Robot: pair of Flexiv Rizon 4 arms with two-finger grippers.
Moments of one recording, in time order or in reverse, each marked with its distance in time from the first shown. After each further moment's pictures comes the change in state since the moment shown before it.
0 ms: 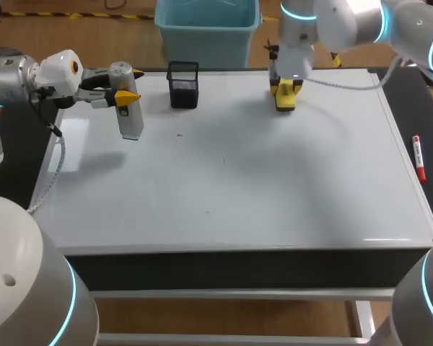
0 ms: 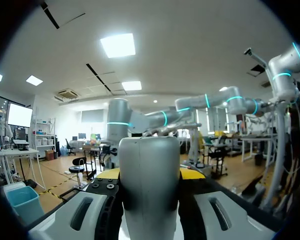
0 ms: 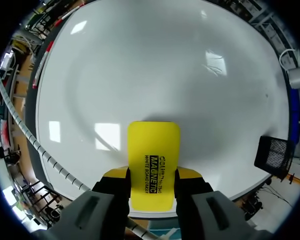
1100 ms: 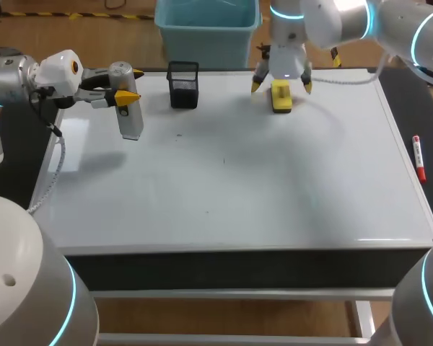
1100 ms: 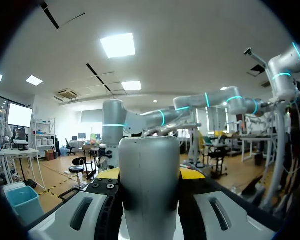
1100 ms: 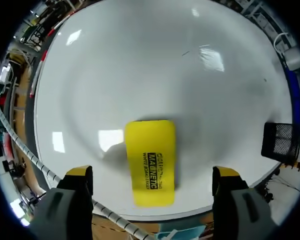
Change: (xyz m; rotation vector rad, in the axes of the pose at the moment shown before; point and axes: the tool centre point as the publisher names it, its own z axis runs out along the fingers) left arm 0.000 0.000 0.000 0.000 0.000 0.000; right arm -0.005 -0.007 0.006 -0.028 0.016 0.114
